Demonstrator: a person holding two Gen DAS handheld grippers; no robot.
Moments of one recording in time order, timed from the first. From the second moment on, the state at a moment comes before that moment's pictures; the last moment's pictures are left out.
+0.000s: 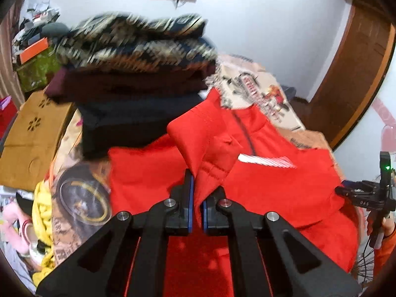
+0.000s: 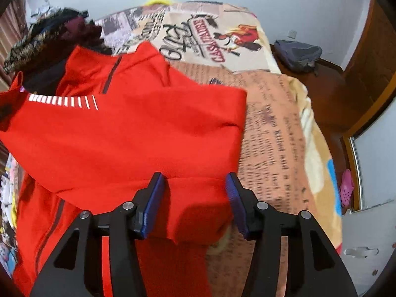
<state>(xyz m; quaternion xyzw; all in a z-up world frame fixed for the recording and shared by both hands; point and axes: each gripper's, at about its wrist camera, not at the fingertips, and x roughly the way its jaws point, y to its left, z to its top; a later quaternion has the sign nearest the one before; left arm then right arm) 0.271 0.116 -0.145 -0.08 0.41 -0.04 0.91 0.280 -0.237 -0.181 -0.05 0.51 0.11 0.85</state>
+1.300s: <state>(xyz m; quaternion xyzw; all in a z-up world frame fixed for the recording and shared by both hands) 0.242 0.154 -0.155 -0.04 0.43 0.05 0.90 0.297 -0.221 -0.120 -0.04 0.47 0.14 0.87</state>
